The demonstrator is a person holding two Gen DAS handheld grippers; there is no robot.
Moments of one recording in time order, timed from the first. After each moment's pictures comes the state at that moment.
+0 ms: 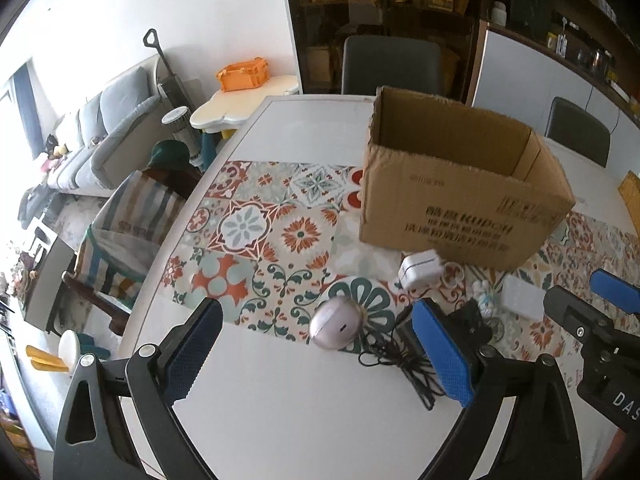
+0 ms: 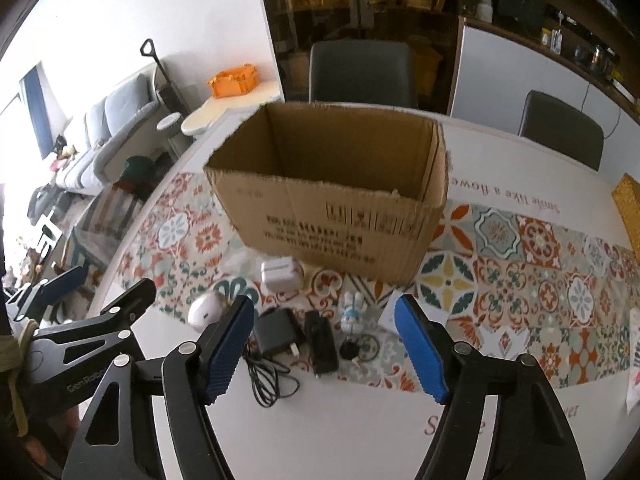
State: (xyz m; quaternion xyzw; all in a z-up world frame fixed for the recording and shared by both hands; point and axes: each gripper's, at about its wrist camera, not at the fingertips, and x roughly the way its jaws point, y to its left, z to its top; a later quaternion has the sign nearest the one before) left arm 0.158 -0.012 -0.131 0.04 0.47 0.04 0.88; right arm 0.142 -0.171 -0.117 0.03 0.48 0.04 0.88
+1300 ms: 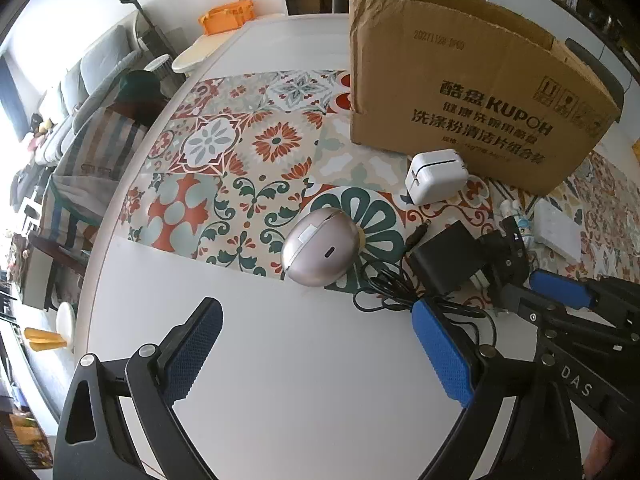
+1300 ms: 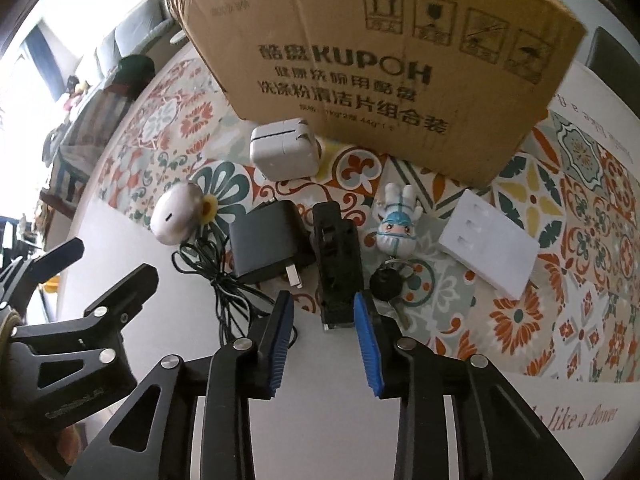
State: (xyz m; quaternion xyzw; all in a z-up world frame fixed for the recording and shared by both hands) left arm 0.164 -0.021 -0.222 0.04 0.56 0.03 0.82; right arm 0.166 -0.158 -0.239 0.02 0.61 0.11 0.79
